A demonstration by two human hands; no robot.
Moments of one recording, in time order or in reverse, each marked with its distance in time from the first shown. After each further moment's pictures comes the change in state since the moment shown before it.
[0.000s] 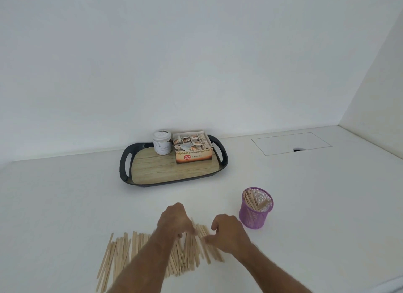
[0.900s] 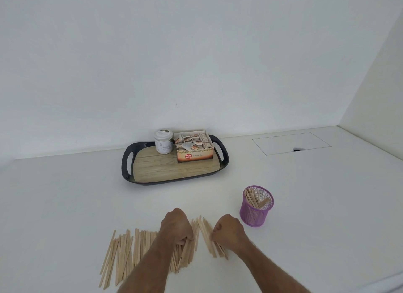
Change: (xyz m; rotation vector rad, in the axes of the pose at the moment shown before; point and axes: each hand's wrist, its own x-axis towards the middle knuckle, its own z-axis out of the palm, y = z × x) left_hand -0.003 -0.020 0.018 -0.240 -0.012 -0.018; right_hand 0.007 0.004 0.013 0.127 -0.052 0.164
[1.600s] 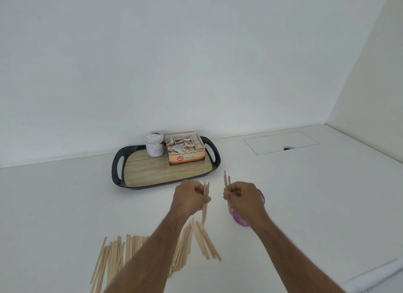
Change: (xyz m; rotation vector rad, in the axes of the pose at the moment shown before) left_hand -0.009 0.075 -0.010 -0.345 0.118 0.381; right_hand -0.017 -0.008 -0.095 0.449 0.393 -0.155
